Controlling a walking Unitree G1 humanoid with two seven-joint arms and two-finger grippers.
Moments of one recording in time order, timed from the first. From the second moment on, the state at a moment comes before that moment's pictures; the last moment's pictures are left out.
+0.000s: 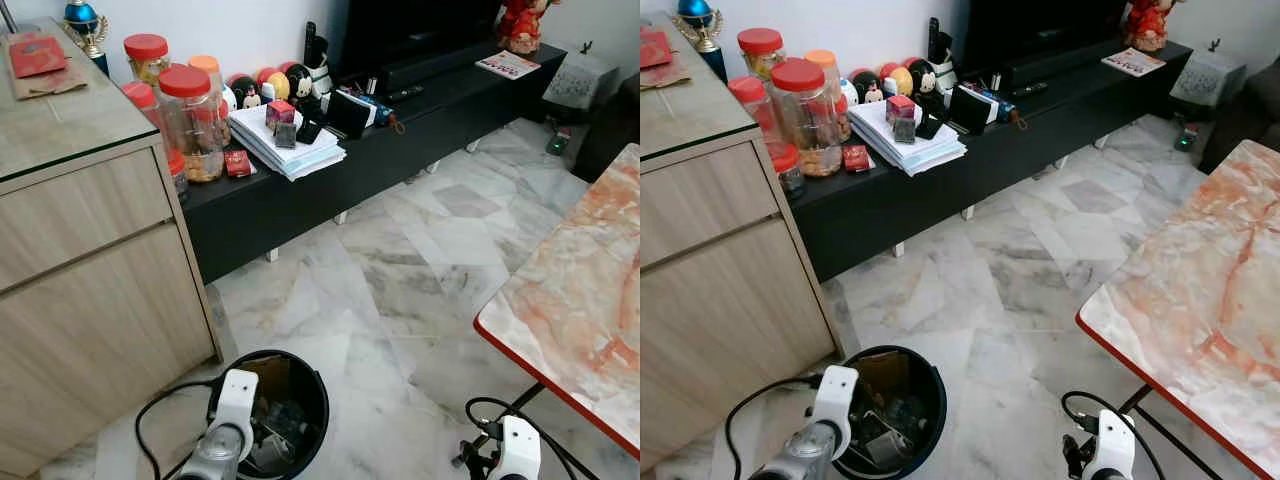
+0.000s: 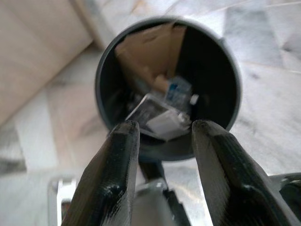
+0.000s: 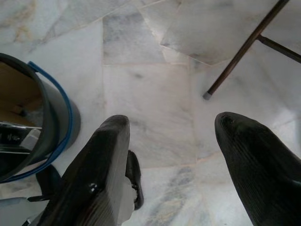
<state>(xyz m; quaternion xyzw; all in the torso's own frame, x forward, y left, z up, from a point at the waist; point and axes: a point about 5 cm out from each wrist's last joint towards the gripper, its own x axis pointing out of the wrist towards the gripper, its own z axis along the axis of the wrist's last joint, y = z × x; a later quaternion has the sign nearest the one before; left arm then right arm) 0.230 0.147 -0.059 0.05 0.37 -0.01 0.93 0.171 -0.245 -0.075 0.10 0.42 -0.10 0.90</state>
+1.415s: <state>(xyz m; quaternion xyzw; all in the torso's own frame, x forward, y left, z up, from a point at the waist) 0.196 0.165 -0.077 0.04 0.40 0.04 0.92 0.164 -0.241 -0.080 0.10 0.42 -0.12 0.89</state>
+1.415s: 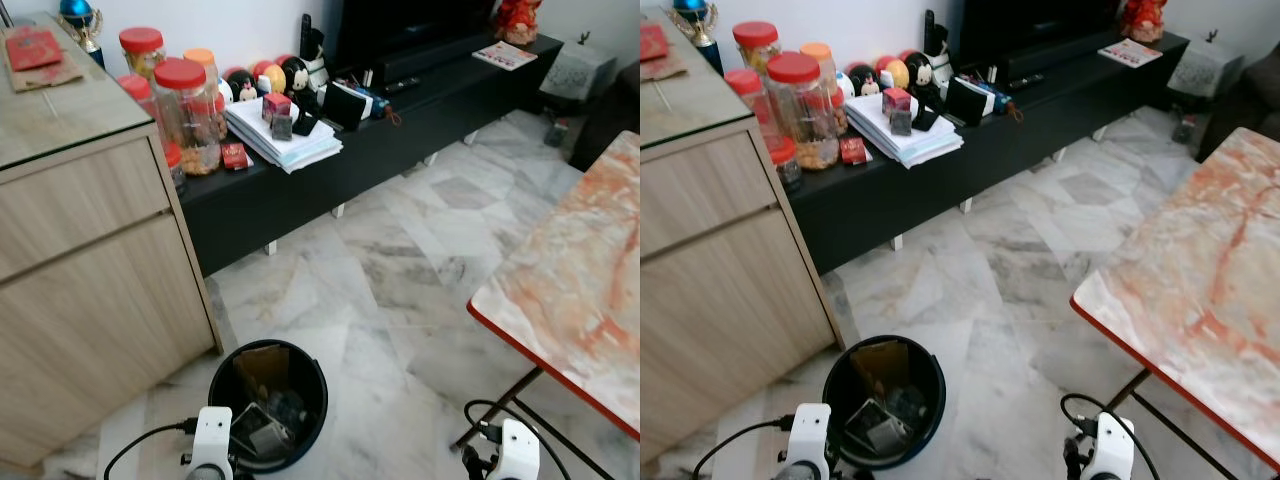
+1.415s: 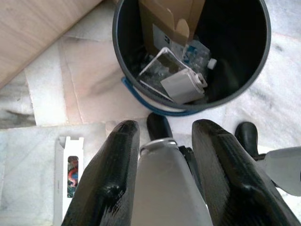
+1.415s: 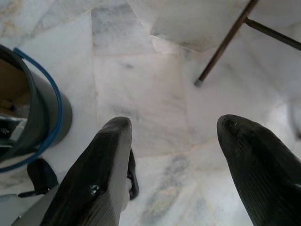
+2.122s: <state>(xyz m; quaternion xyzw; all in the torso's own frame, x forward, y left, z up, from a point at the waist) 0.190 0.164 -0.080 0.04 0.40 0.03 0.91 0.161 -0.240 -0.081 0.10 0.42 -0.13 0.89</state>
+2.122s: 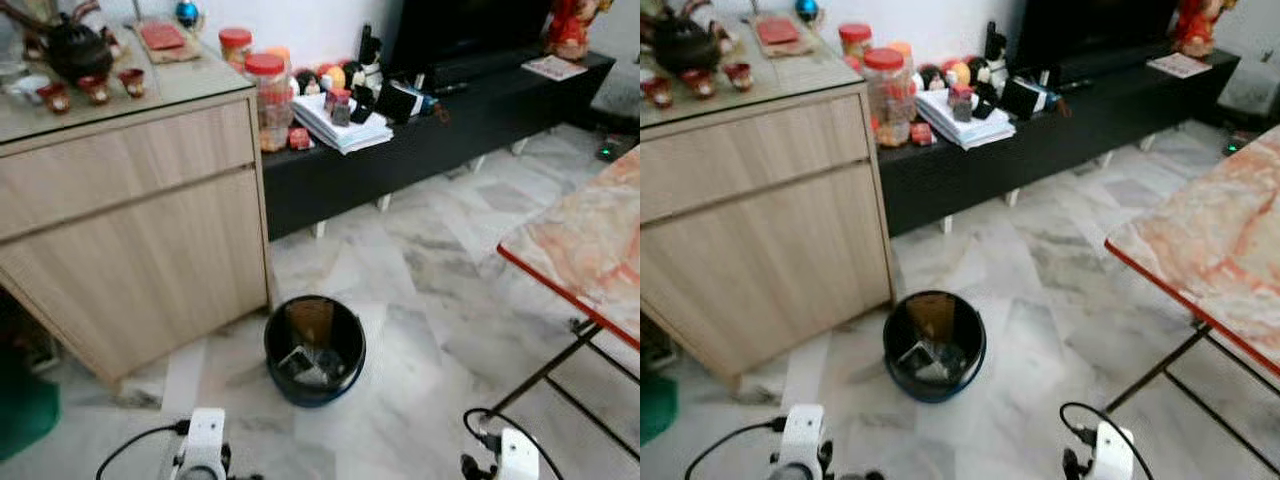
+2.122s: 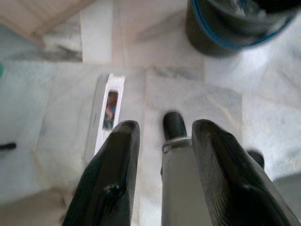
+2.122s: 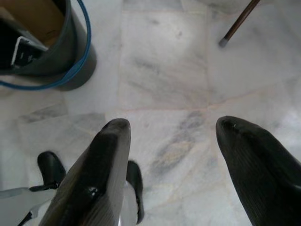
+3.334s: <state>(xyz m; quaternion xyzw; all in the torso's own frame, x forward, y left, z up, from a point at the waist) 0.193 0.168 -0.078 0.04 0.41 0.04 0.91 0.155 -0.241 -0.083 0.11 0.42 -0.14 0.89</state>
